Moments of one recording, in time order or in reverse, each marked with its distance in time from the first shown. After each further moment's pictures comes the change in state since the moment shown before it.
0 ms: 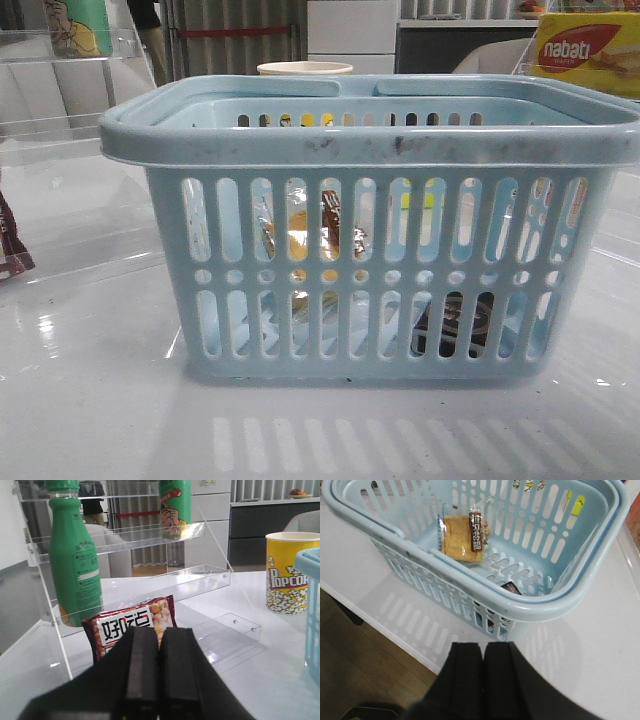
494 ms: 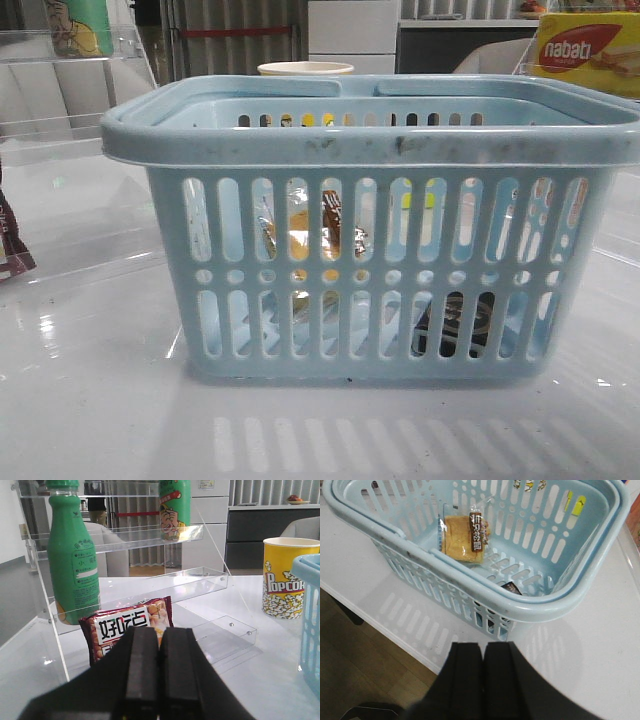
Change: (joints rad) left arm -0.002 0.000 0.000 -0.035 -0.001 0.000; right arm 0.000 0.000 0.000 0.000 0.000 0.000
